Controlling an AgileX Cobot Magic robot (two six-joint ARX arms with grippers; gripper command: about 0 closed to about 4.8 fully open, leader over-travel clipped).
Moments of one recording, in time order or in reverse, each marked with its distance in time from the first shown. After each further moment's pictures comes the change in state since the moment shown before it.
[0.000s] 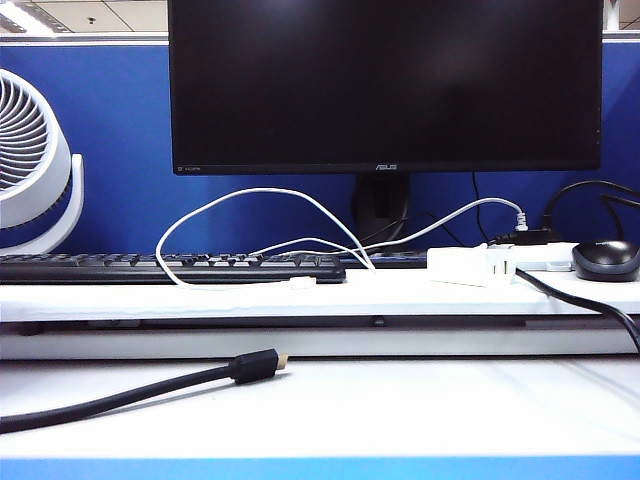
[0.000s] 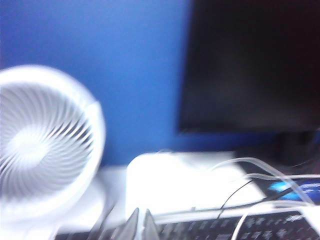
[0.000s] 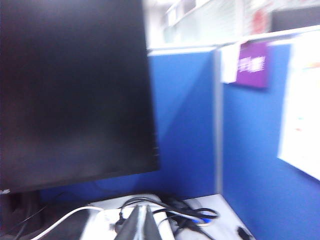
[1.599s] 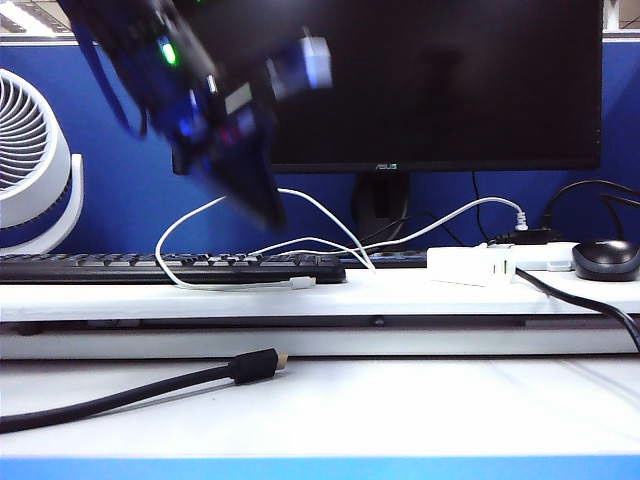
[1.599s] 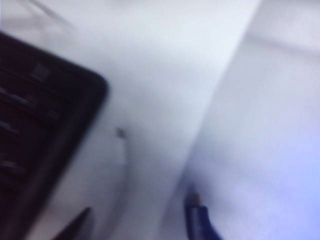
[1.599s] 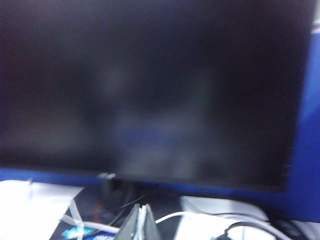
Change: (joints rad) left arm -0.640 0.877 0.421 -0.490 0.045 0.489; right arm 0.163 0.452 0.225 0.127 -0.225 0.000
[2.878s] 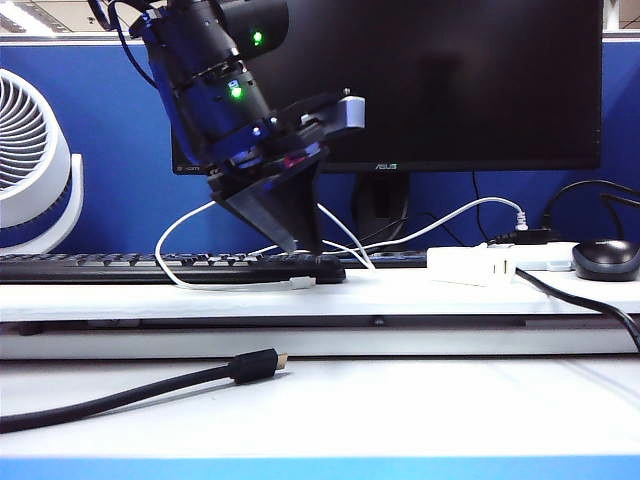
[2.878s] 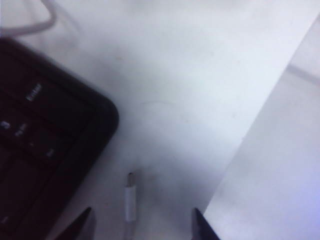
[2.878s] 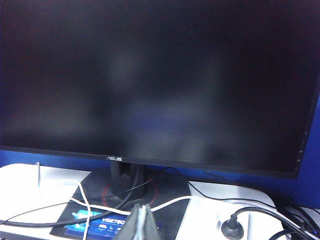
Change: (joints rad) left arm -0.014 0.198 0.216 -0.102 -0.013 -0.142; right arm 0.000 0.002 0.000 -0.051 -0.028 0.000
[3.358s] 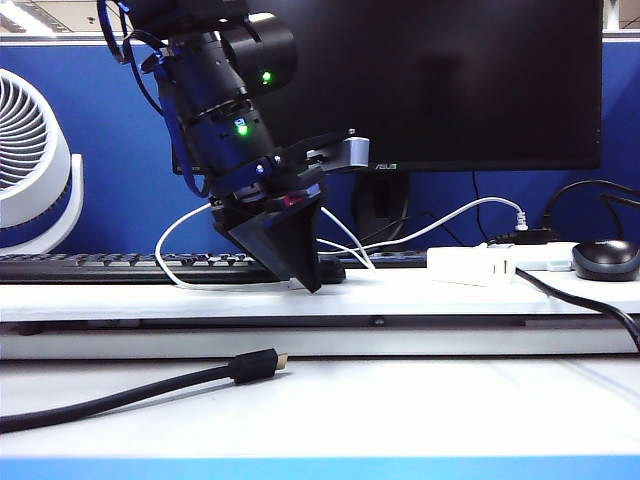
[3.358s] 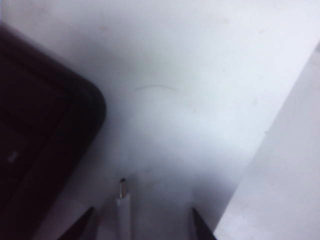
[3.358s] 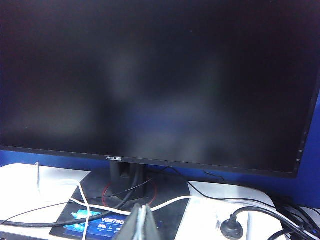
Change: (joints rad) left arm 0.002 0.068 0.004 0.005 -0.005 0.015; right arm 0.000 0.000 0.000 0.000 0.000 0.000
